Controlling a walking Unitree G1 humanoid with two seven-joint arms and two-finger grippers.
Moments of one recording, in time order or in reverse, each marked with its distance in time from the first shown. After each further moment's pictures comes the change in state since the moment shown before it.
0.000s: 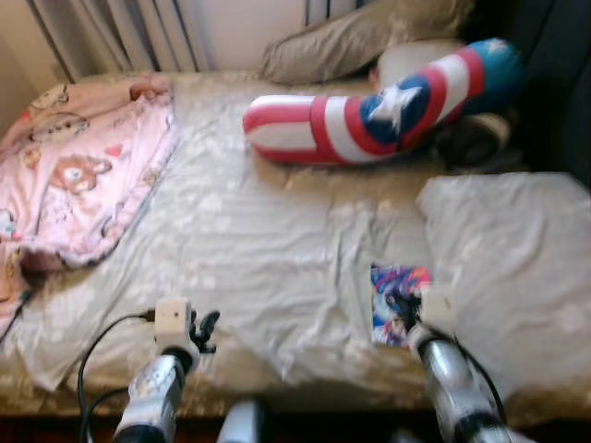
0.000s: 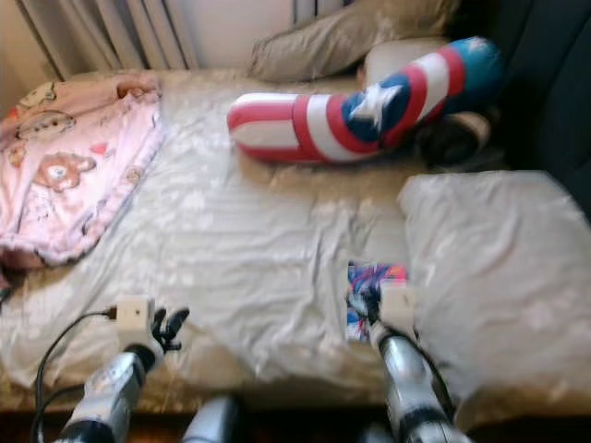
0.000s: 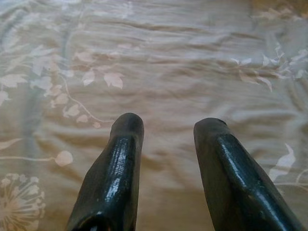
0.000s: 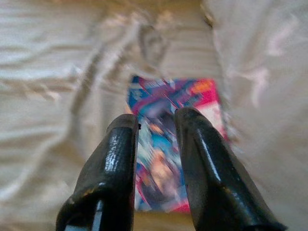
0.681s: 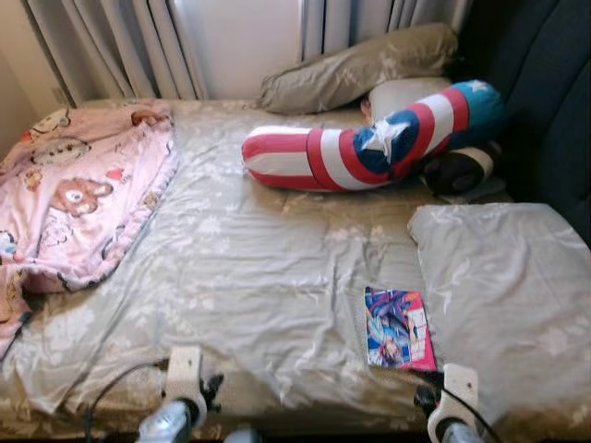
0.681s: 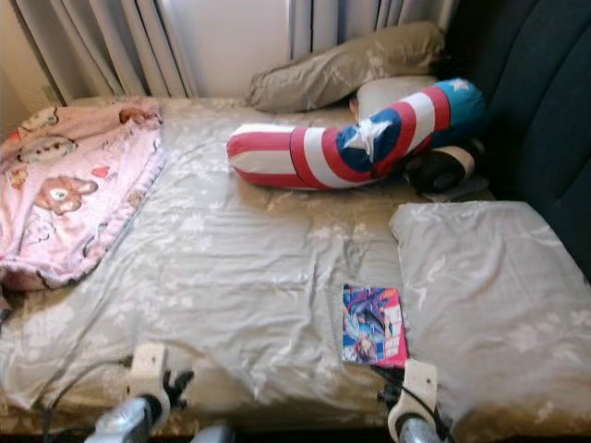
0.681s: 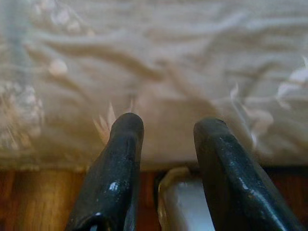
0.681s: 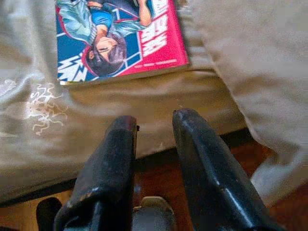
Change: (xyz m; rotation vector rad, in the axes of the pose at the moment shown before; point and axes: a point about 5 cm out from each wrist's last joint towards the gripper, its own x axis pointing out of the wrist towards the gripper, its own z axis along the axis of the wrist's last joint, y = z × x) left arm -0.027 -0.006 -0.070 0.032 0.344 0.041; right arm -0.048 -0.024 -0.090 0.167 0.361 -0.150
